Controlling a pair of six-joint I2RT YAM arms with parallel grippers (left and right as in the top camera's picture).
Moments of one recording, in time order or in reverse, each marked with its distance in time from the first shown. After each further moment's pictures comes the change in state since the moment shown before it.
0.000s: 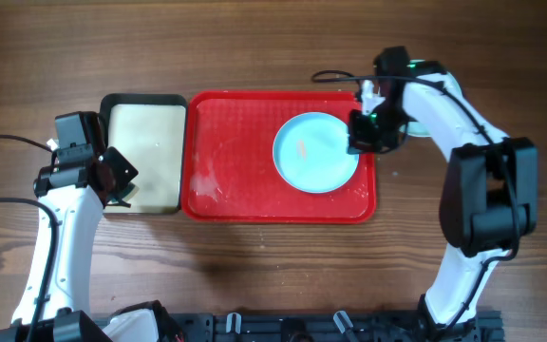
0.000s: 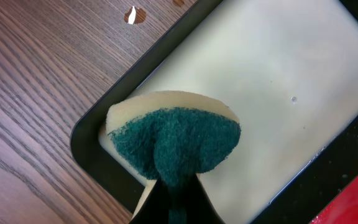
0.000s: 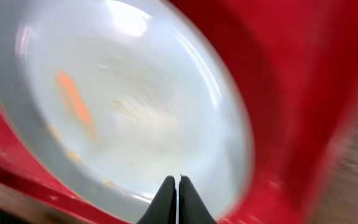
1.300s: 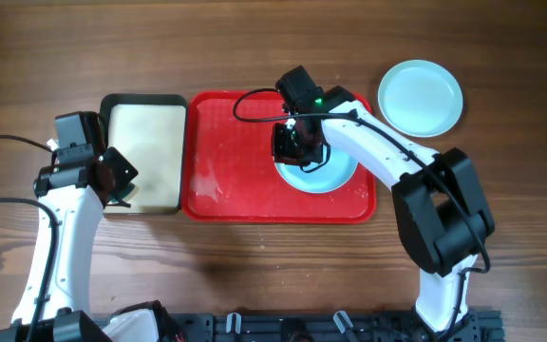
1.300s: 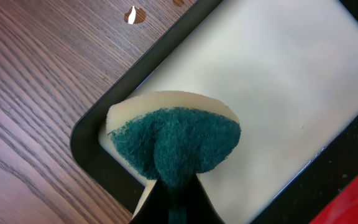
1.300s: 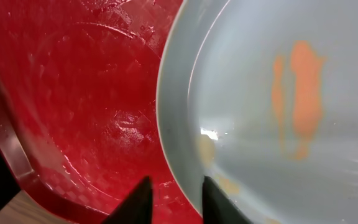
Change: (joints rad) left arm 0.000 0.000 0.000 0.000 0.000 0.000; right arm 0.368 0.000 0.000 0.212 0.082 0.405
